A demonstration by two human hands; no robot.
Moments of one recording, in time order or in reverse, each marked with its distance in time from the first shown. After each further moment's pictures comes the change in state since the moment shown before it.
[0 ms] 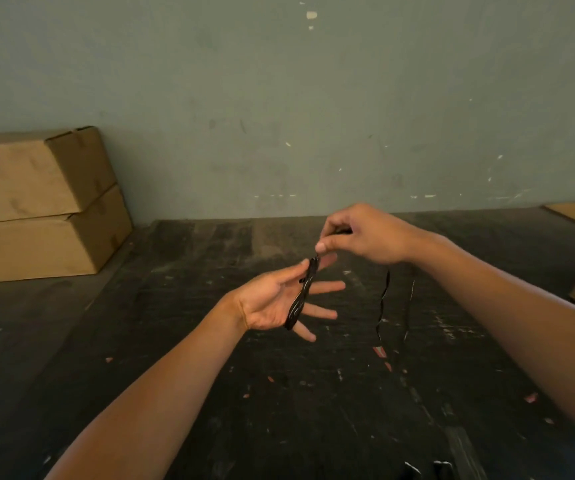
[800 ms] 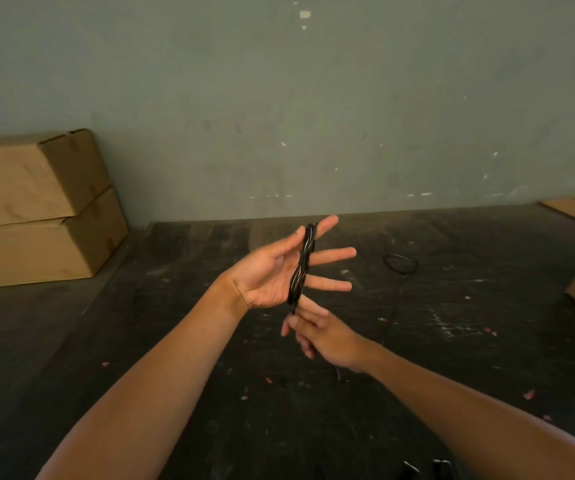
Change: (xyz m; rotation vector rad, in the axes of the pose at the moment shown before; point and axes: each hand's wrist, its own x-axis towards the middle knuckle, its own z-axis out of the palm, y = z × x) left_hand 0.003 0.039 0.018 -0.001 -0.229 0.106; right_hand -0.033 0.035 0.163 0.673 -0.055 0.265
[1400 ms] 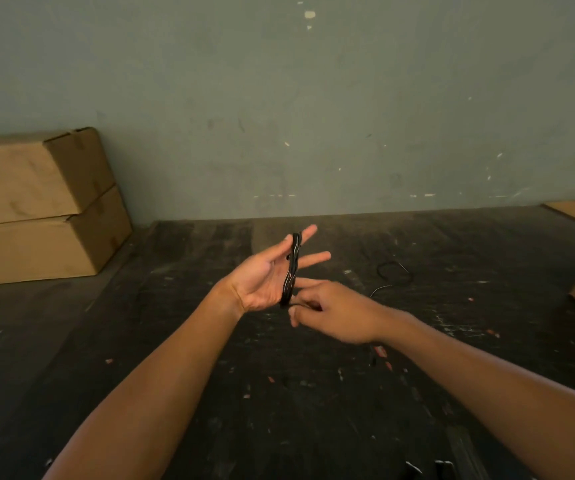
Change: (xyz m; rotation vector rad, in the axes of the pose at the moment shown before) left_hand -0.009 -0.017 -0.032 -0.048 0.302 0.032; right_hand -0.016 -0.073 -0.028 -0.519 -0.091 -0.234
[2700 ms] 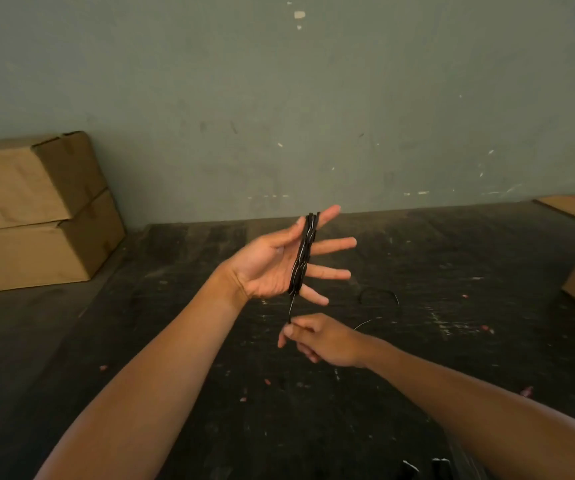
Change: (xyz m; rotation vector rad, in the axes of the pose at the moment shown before) left_hand 0.006 0.029 0.041 0.105 -0.282 0.001; right_hand 0.002 0.056 0.049 0.344 -0.110 0.196
